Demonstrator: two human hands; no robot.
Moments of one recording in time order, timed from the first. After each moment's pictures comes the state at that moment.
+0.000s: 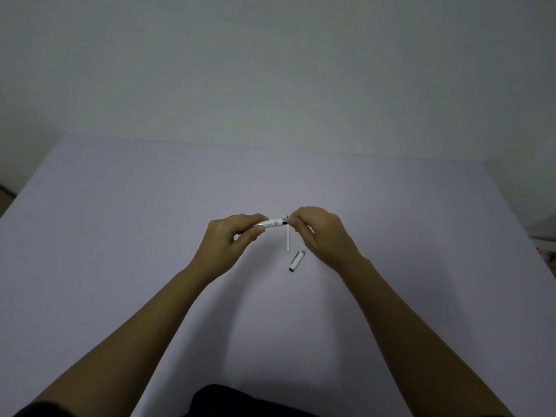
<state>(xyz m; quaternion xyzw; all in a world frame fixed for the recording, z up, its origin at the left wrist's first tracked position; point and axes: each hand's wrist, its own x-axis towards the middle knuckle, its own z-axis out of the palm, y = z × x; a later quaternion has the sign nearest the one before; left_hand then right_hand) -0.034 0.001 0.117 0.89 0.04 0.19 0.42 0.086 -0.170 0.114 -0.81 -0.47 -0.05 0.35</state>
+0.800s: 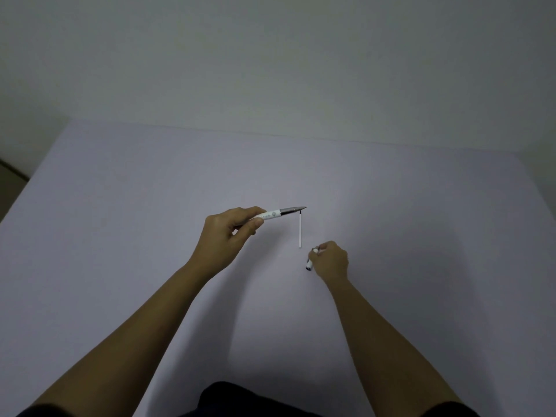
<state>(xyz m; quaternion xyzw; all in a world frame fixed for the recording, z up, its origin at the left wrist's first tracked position) -0.030 0.021 0.101 0.87 0.10 0.18 0.44 0.088 -0.165 -0.013 -0.93 0.02 0.19 0.33</state>
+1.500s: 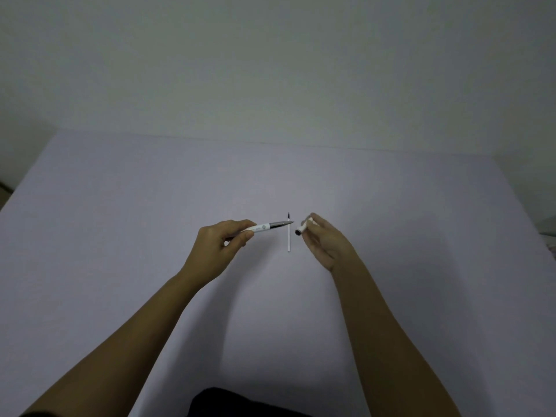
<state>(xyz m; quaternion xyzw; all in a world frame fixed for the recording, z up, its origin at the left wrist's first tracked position) -0.034 0.014 0.093 0.88 0.09 0.16 0.43 0.111 -0.162 0.055 -0.51 0.16 0.35 0.77</state>
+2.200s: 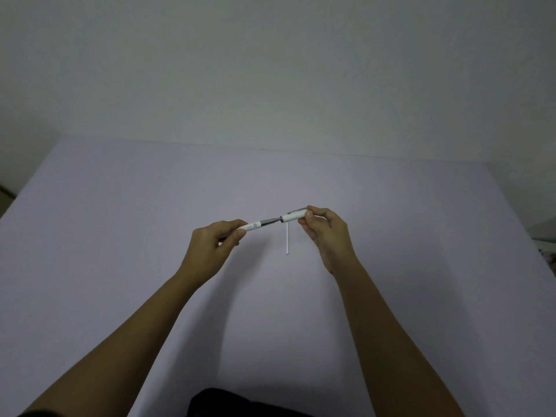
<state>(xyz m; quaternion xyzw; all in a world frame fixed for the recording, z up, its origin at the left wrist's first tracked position) -0.041 0.016 0.095 0.87 0.14 0.18 0.44 0.097 -0.167 0.083 -0.59 -0.02 0.24 0.77</state>
